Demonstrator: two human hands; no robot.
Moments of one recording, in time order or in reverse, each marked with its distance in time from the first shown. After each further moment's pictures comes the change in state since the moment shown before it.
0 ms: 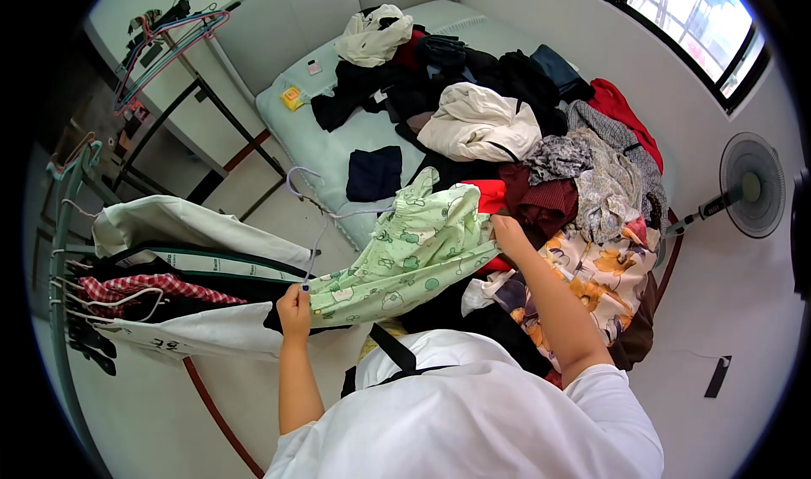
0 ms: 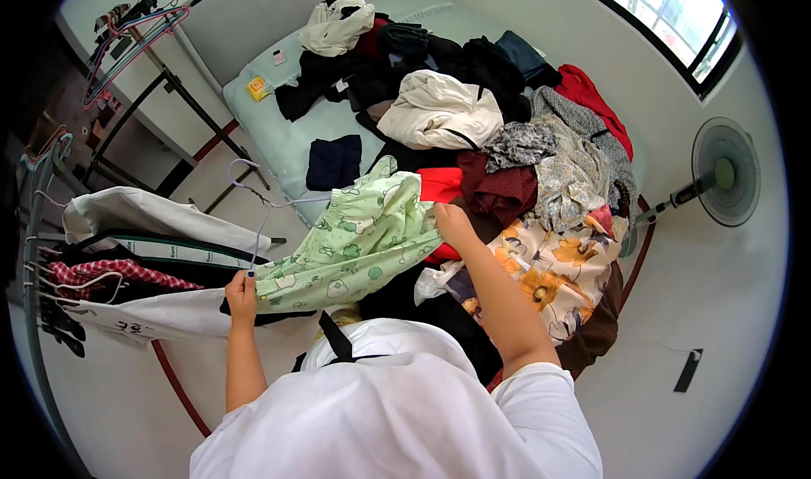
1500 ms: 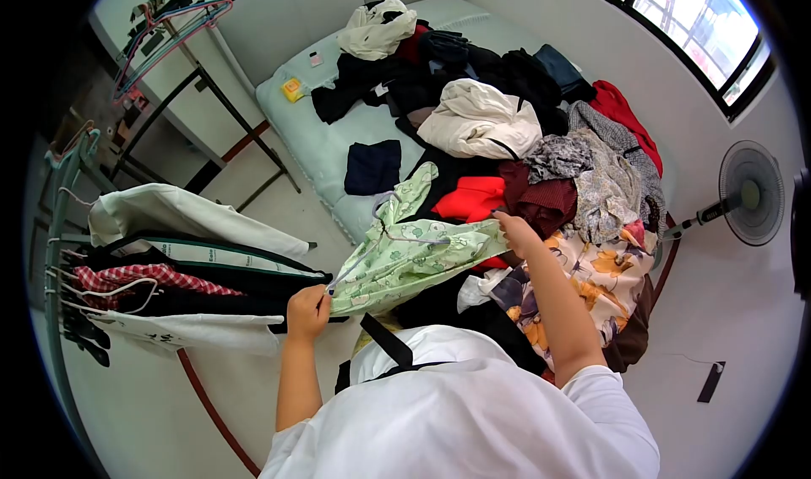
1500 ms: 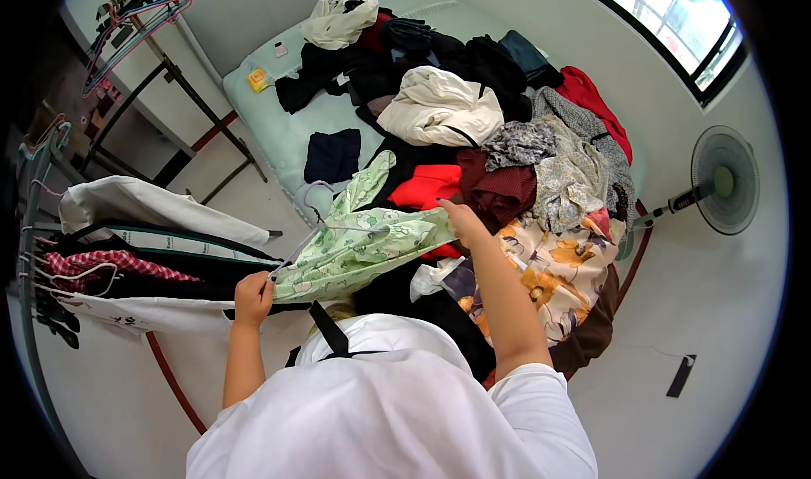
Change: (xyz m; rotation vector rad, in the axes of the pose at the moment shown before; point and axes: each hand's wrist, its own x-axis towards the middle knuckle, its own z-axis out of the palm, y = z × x) left_hand -0.007 0.036 0.013 0.219 -0.148 0.371; right_hand 0.005 0.006 -0.013 0.449 -0.053 0.609
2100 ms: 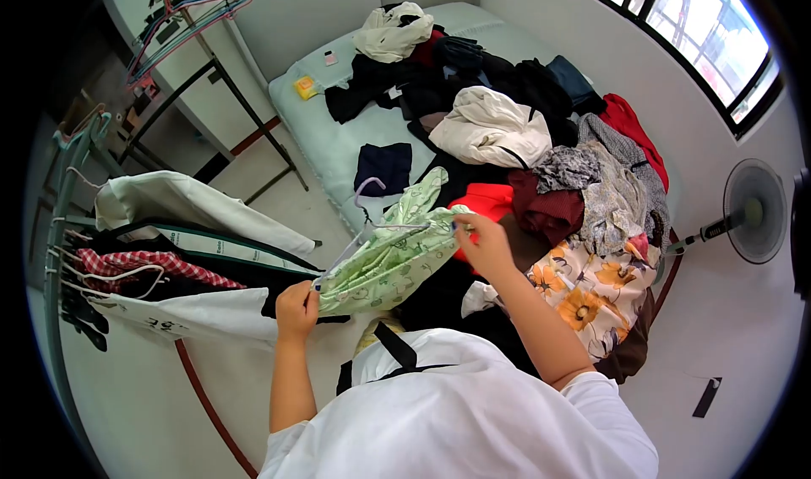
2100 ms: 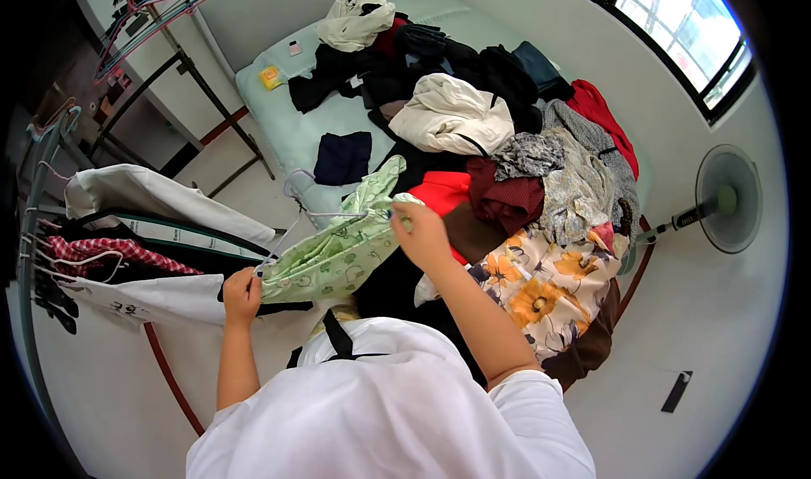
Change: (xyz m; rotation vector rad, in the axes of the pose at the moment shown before) left_hand 0.001 0.002 -0.028 0.041 0.109 -0.074; right_hand -0.087 -0.036 0.087 -0.398 0.126 -1.146
